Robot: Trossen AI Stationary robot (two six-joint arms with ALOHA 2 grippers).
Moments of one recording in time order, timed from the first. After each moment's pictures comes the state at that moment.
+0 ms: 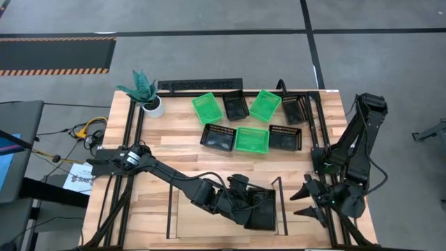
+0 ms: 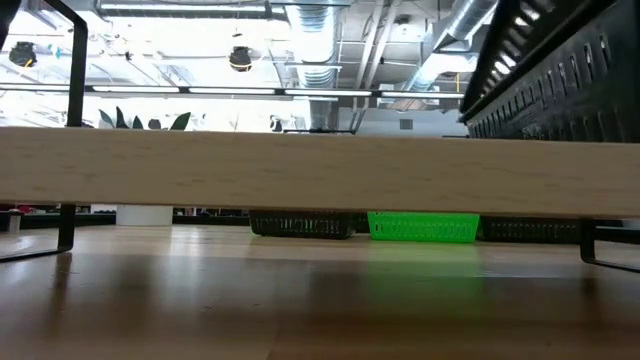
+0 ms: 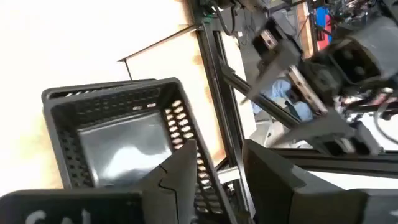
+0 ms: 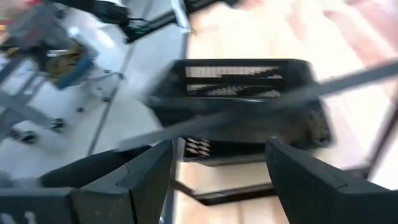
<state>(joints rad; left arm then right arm) -0.47 2.19 2.12 -0.58 -0.53 -1.62 1.18 1.02 0.67 -0.25 0.79 0.99</state>
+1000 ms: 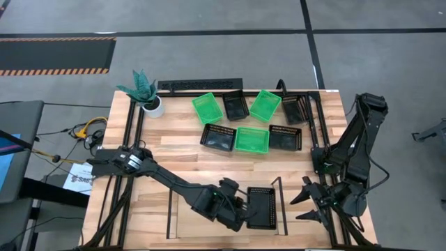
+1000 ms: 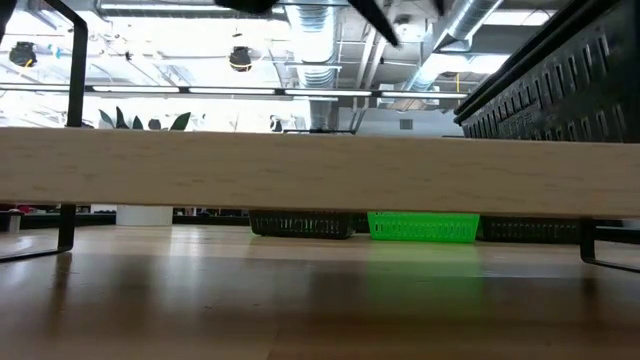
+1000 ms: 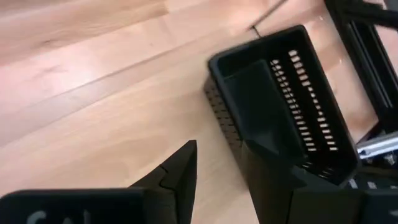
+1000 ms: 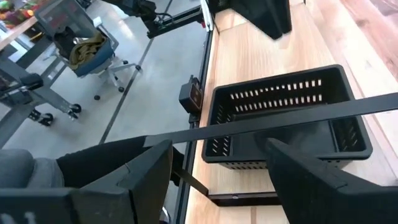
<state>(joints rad) -0.49 2.24 2.12 -1.01 -0.46 -1.53 1.17 1.02 0.67 -0.19 0.73 0.89</state>
